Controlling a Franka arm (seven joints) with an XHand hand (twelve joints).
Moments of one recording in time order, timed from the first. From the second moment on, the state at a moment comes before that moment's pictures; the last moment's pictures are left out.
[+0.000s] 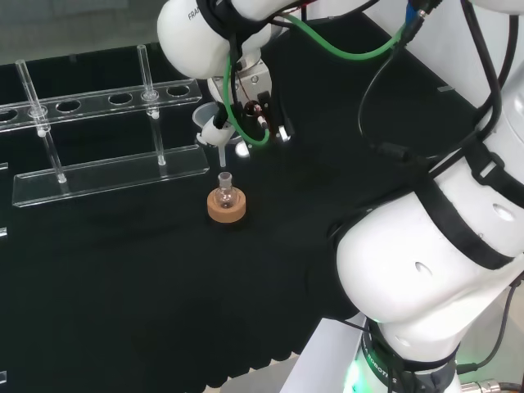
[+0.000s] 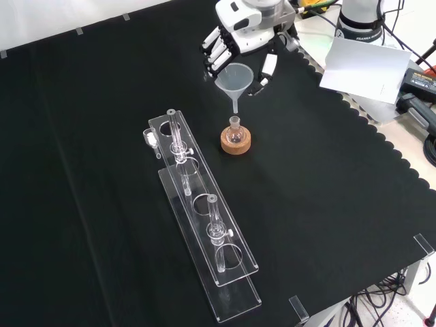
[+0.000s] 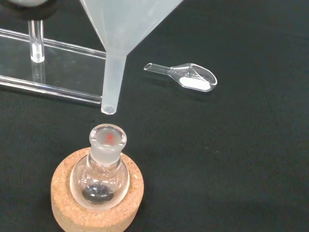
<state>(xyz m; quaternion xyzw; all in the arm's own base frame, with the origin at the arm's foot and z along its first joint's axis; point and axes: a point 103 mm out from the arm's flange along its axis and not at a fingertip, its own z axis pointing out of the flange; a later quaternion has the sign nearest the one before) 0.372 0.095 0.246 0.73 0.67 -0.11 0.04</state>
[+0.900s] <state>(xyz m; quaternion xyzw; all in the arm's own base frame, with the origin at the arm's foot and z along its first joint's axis) 0.372 0.099 0.224 0.73 0.67 -0.12 0.04</state>
